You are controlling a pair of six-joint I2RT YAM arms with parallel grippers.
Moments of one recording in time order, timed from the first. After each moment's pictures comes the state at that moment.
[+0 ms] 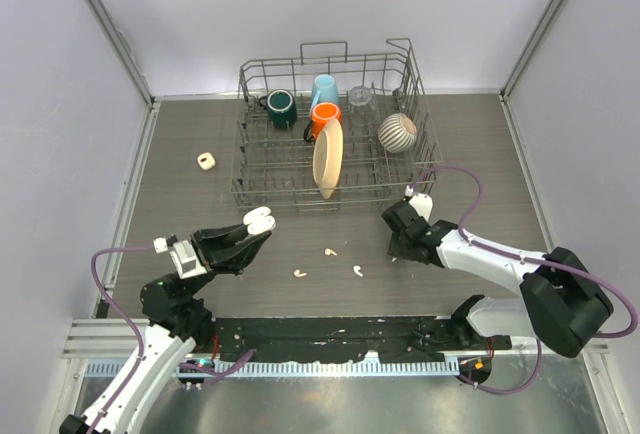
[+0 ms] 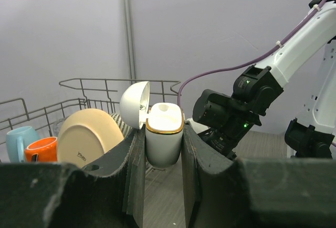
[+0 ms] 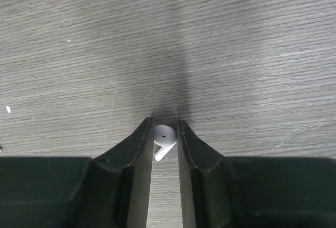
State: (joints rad) left arm -0.42 0.18 0.05 0.82 0.53 -0.34; right arm 0.68 1.25 0.55 -0.39 0.33 0.80
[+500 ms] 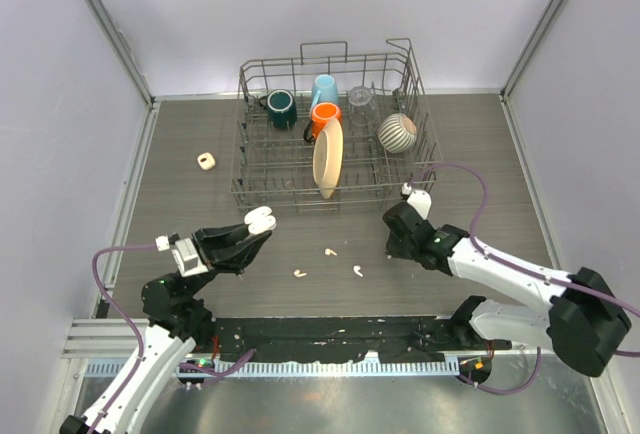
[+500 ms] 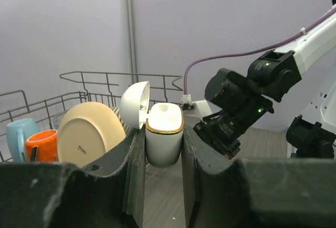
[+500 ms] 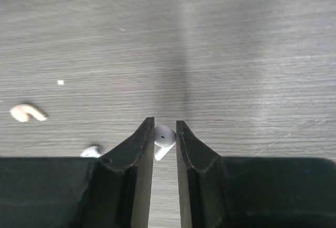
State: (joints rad) left arm -0.42 0.18 0.05 0.79 0.52 -0.34; right arm 0.74 1.15 0.56 -0.44 0.34 0.78
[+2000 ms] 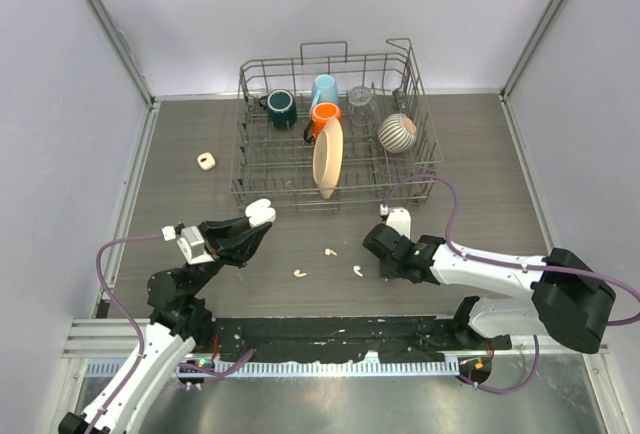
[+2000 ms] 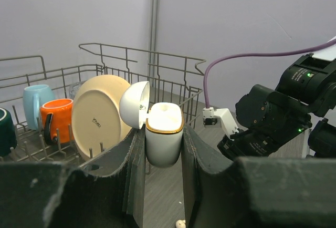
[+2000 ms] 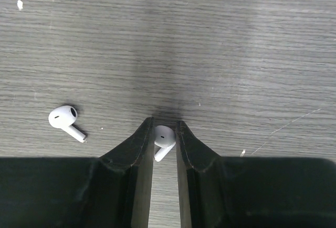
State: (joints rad) left arm -0.42 0.21 0.05 0.70 0.42 -0.32; right arm 0.95 1.22 0.56 -0.49 0.40 0.80
